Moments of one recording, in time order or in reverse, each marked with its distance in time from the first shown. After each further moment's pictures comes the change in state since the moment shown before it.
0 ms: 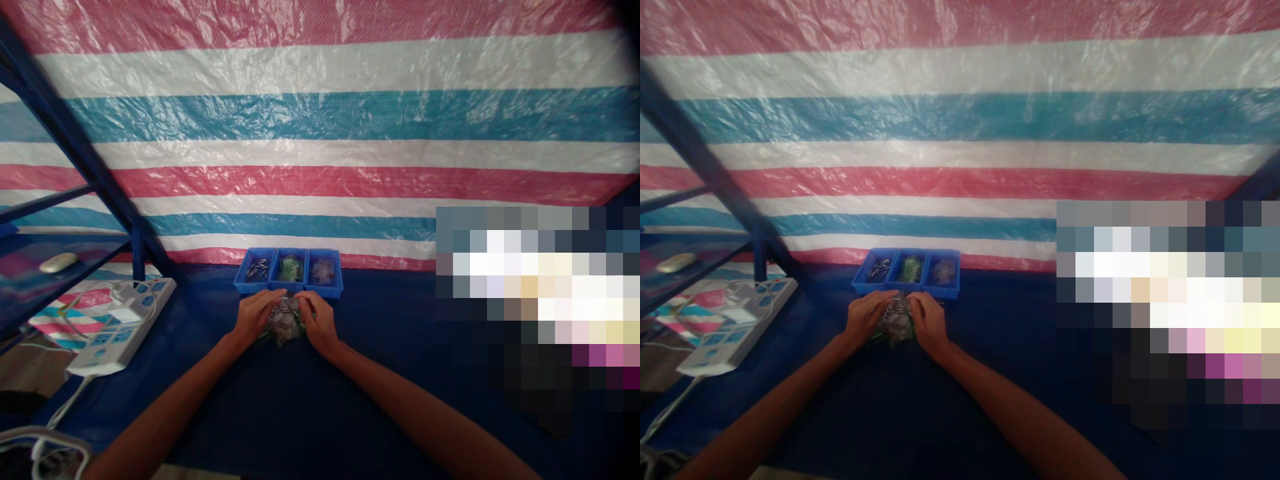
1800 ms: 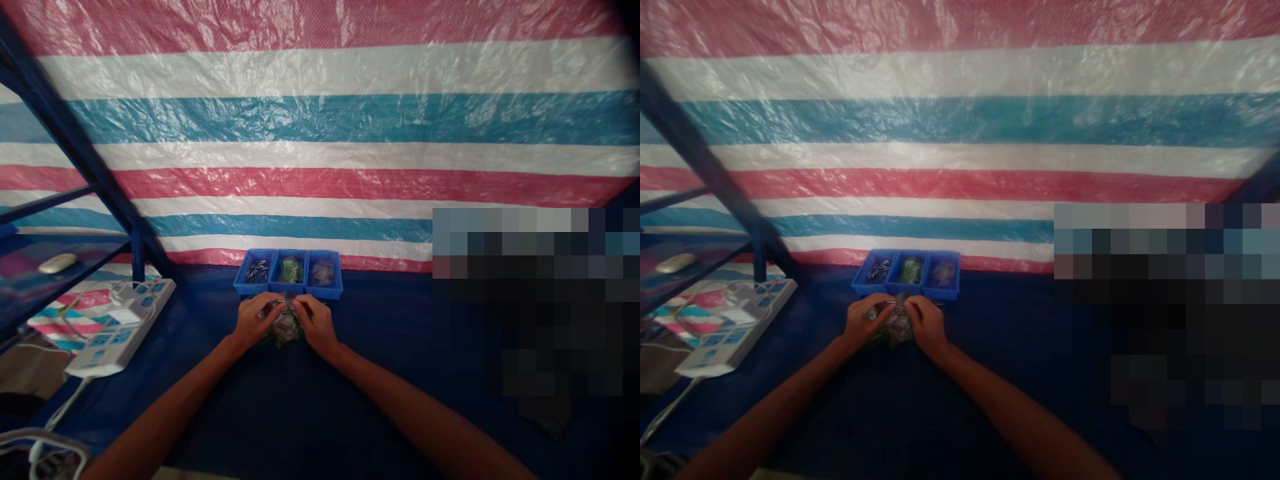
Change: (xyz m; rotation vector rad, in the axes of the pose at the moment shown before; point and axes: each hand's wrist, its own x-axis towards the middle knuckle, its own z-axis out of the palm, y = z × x) left_hand 0.002 0.014 -0.004 0.002 0.036 -0.041; right_hand 0.002 0.001 0.001 -0.042 -0.051 -0.042
